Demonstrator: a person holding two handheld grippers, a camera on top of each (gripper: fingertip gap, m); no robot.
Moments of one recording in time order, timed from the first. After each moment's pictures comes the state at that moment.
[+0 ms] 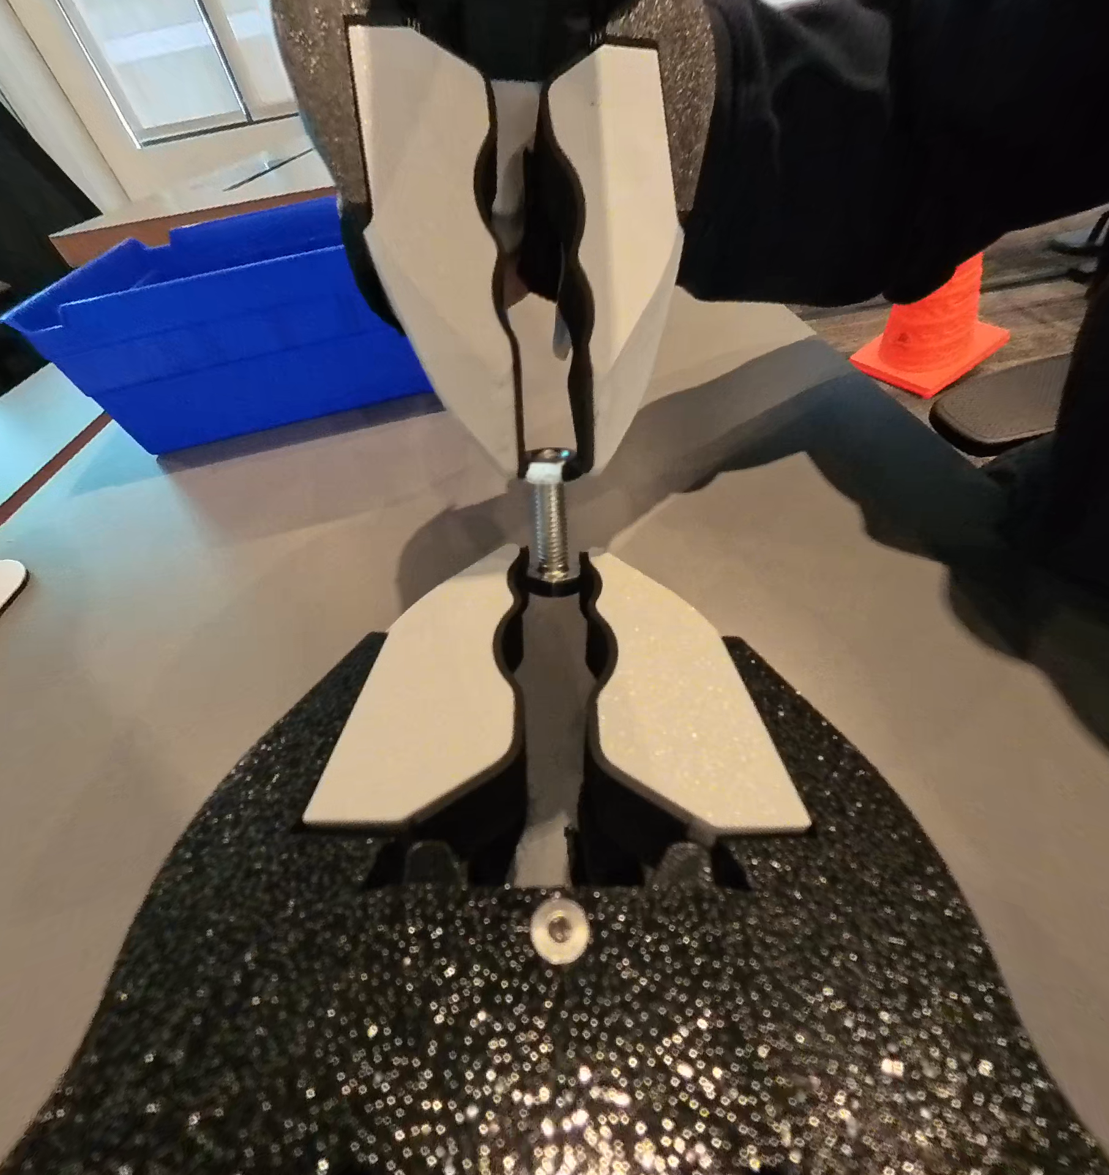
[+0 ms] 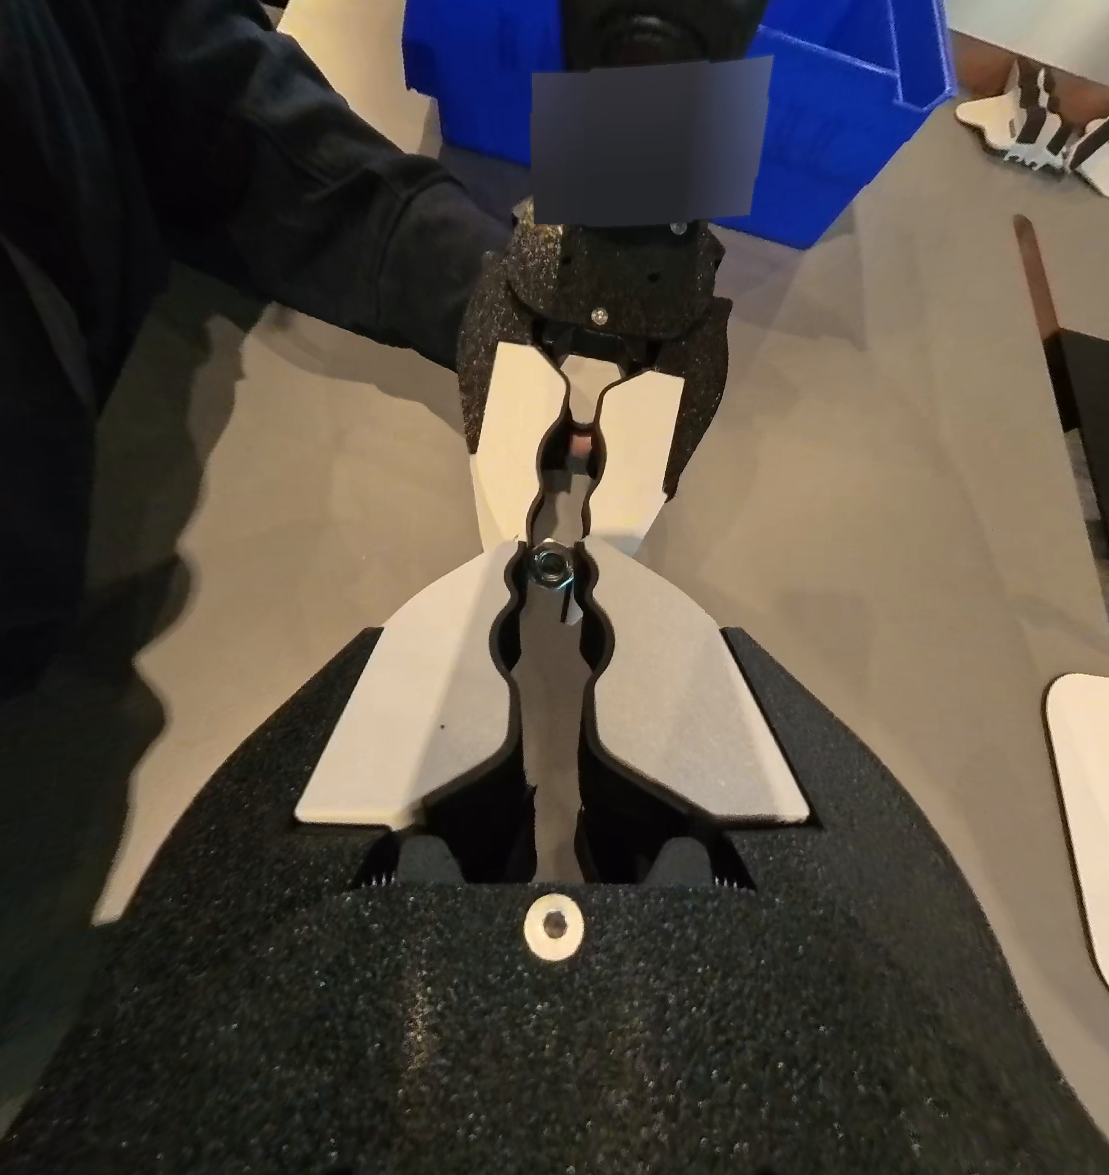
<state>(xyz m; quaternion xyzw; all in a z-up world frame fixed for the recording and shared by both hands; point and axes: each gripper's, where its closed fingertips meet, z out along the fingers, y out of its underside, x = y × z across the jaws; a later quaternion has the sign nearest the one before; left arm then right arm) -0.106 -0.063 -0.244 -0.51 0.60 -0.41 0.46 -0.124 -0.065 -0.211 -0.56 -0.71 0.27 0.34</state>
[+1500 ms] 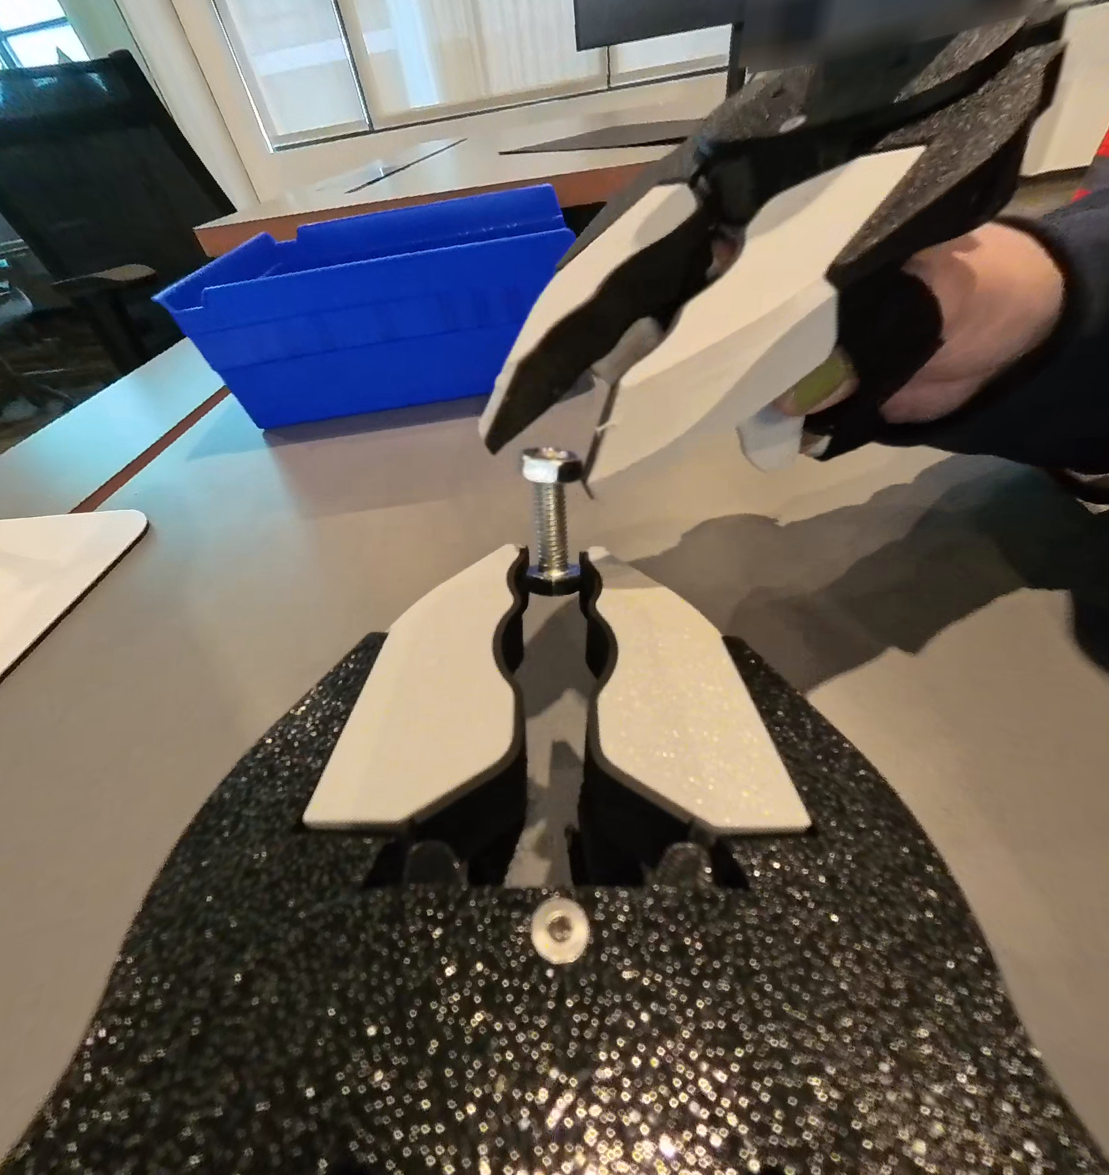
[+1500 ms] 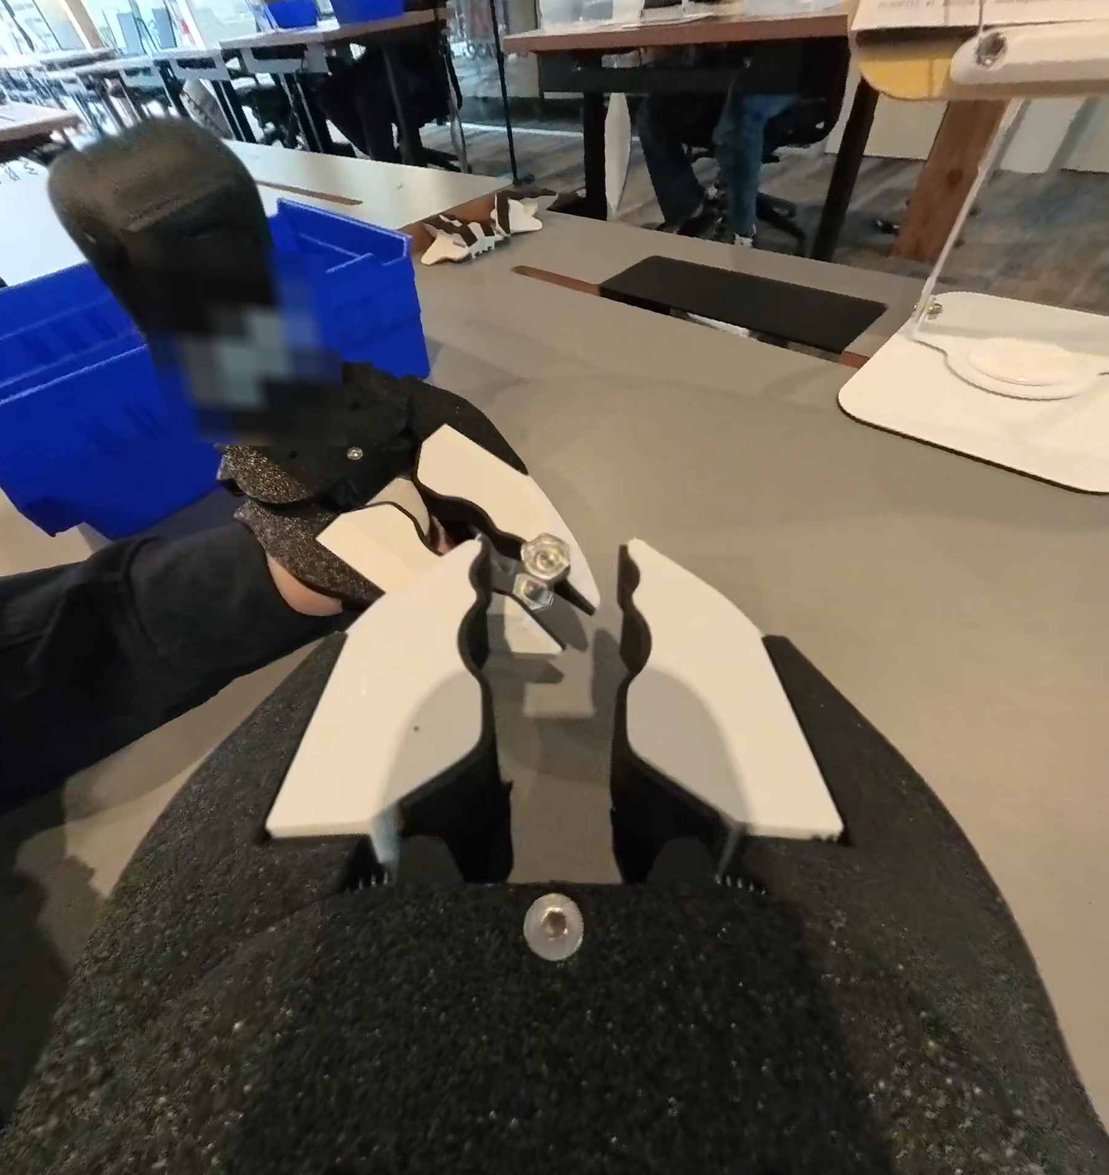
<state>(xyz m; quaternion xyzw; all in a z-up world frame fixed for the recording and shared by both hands) -0.113 -0.040 -0.239 -0.55 0.55 -0.38 0.50 -0.127 -0.037 -0.206 -0.75 -0.29 0.27 0.53</state>
